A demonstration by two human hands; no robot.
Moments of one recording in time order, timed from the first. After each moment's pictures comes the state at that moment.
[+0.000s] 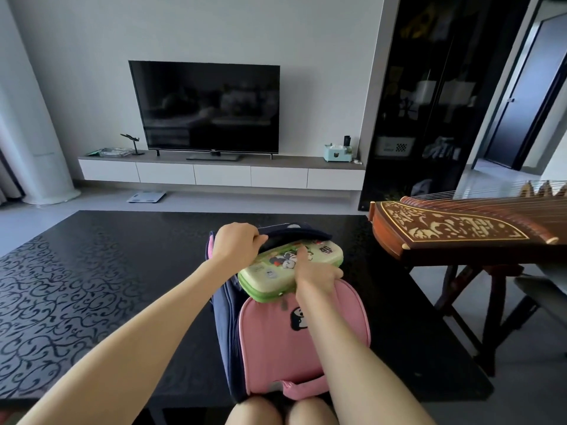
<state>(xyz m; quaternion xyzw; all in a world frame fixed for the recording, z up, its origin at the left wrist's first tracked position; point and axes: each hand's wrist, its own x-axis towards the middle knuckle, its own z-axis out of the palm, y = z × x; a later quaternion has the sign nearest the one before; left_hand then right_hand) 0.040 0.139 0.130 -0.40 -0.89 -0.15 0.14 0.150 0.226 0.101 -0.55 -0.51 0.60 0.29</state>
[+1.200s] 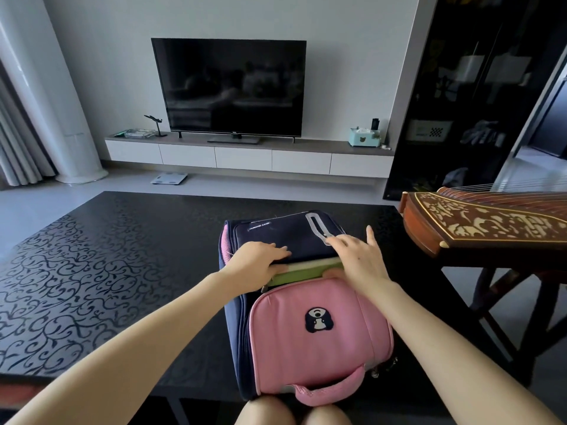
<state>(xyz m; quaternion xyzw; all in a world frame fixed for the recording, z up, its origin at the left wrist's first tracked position) 0.028 0.123 0.088 -0.53 -0.84 -0.15 0.02 0.138 0.325 0.052 -0.17 -0.96 -0.12 0.18</state>
